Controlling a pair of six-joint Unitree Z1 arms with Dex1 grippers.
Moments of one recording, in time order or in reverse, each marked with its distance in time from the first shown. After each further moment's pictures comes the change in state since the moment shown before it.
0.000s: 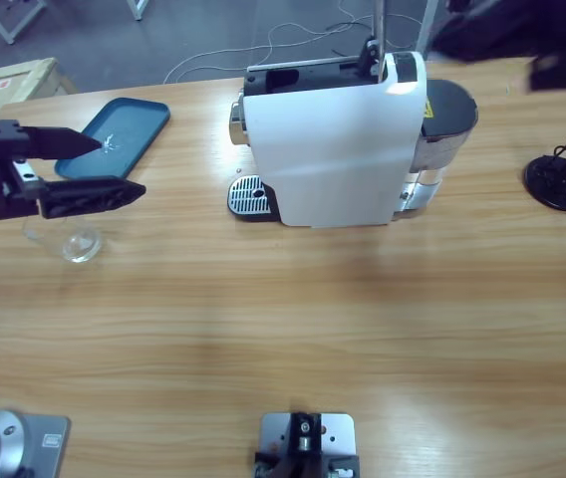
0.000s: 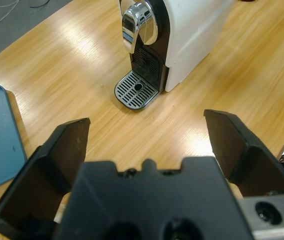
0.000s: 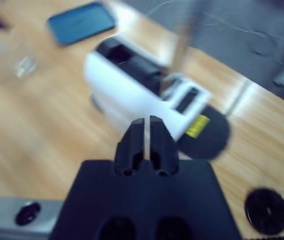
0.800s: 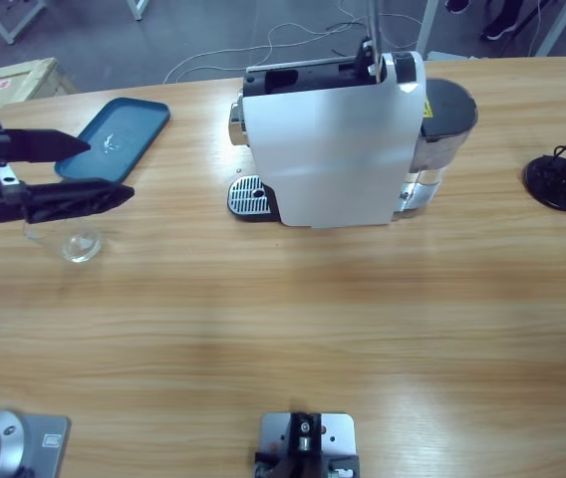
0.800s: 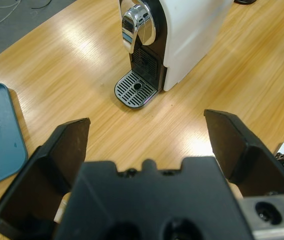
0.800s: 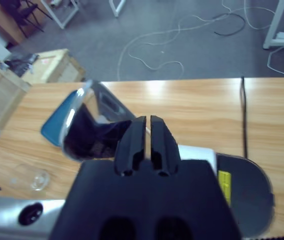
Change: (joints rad) arm 0 0.000 -0.039 0.000 0.031 0.000 -0.007; arm 1 -0.059 0.301 -0.208 -0.197 -0.088 0.340
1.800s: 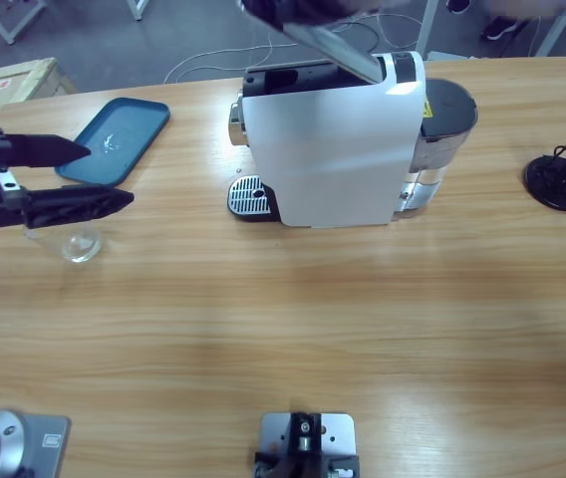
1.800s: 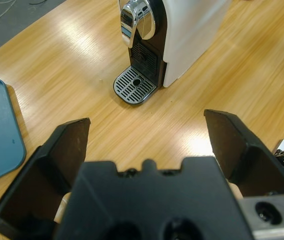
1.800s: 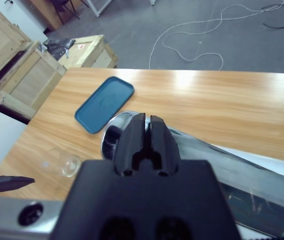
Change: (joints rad) arm 0 0.000 -0.001 0.000 0.015 0.000 0.000; arm 1 0.064 0.178 -0.062 -0.126 0.109 0.002
